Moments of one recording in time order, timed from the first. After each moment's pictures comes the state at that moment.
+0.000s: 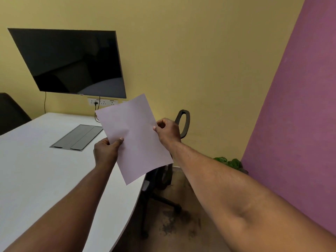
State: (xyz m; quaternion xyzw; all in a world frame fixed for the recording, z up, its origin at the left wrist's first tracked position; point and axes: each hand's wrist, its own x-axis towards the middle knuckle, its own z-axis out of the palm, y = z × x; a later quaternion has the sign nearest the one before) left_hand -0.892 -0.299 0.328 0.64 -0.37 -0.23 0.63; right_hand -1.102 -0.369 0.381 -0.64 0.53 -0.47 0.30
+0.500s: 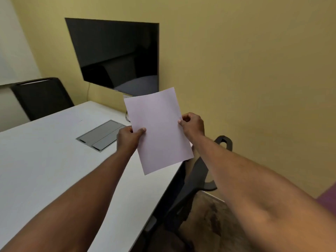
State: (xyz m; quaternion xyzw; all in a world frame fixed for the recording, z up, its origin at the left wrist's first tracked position) left_hand -0.851 -0.554 0.351 0.70 -0.30 -0.19 0.62; right_hand -1.045 -0.690 0.393 -0.71 0.48 -0.41 0.32
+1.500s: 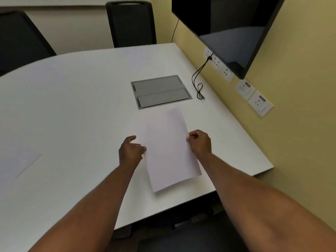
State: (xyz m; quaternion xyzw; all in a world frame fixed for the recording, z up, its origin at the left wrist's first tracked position) left_hand -0.784 -0.702 0.116 0.80 0.13 -0.13 0.57; right_hand -0.842 -0.950 0.112 -0.81 0.34 -0.09 0.46
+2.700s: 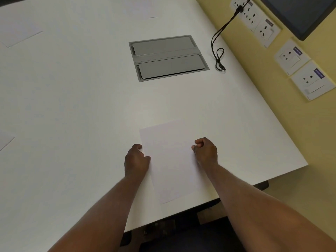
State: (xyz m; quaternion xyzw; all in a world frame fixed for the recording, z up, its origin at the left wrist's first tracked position) left_hand -0.769 -0.710 -0.034 0.89 0.13 -0.19 0.39; right_hand -0.821 -0.958 -0.059 -0.79 0.41 0.01 0.44
